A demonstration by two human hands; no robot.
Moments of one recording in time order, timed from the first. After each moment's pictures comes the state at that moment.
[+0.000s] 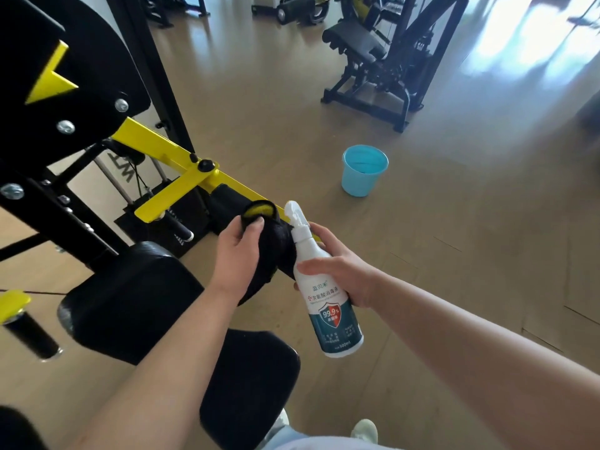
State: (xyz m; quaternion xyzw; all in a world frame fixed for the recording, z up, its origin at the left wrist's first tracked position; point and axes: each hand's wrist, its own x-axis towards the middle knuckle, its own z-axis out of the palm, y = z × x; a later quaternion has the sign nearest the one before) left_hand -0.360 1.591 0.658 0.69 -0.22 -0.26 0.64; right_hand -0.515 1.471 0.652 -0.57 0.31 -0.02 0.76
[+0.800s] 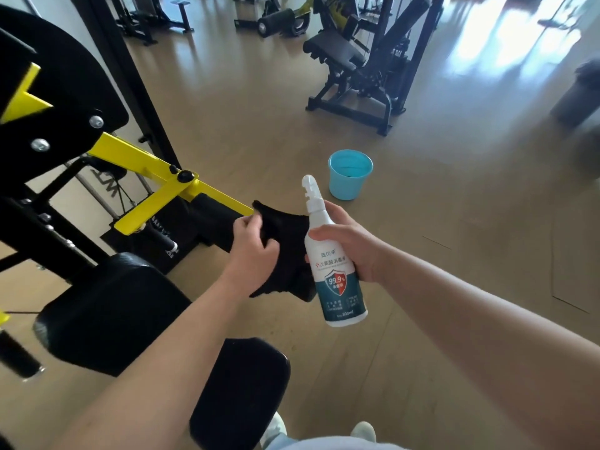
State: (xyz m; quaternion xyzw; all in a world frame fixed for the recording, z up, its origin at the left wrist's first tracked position) left_hand -0.391 1.556 0.661 0.81 -0.34 -0.25 0.41; right_hand -0.545 1.426 0.679 -0.54 0.35 -0.07 0.77
